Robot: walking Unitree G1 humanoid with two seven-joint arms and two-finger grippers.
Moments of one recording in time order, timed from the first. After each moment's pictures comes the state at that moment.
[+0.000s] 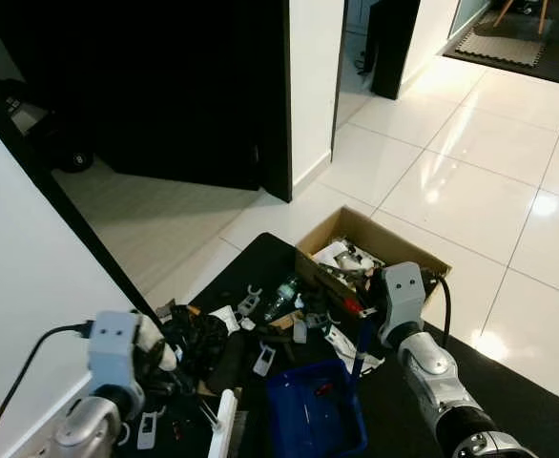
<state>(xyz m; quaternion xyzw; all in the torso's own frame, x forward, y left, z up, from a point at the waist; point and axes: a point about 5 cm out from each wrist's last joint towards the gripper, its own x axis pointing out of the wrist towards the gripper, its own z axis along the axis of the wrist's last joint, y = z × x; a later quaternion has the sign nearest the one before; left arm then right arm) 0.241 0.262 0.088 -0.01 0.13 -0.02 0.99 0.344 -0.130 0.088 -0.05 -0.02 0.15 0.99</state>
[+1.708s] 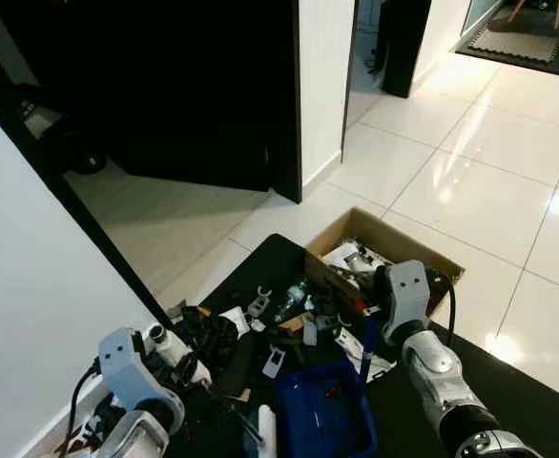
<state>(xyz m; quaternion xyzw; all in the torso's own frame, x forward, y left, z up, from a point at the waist) 0.230 0.183 0.073 -0.32 0.19 -0.01 0.93 0.346 -0.135 0.090 -0.05 -0.02 0.15 0.99</state>
